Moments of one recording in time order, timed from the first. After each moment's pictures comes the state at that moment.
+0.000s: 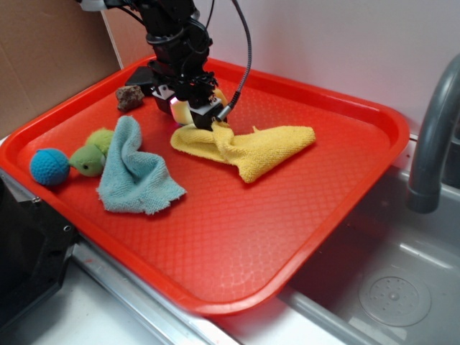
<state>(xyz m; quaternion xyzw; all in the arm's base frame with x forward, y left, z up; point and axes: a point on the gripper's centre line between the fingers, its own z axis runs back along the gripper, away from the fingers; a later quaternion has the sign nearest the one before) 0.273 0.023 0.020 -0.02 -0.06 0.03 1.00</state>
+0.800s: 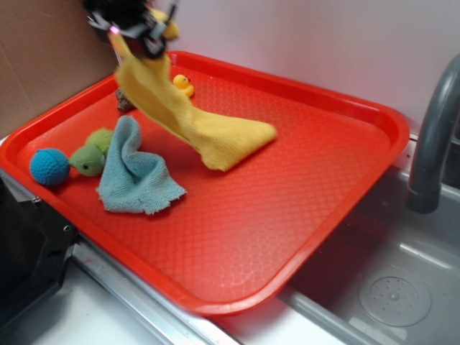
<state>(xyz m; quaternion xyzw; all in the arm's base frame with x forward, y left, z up) 0.211 0.020 0.156 -0.02 -0.15 0.04 0.99</state>
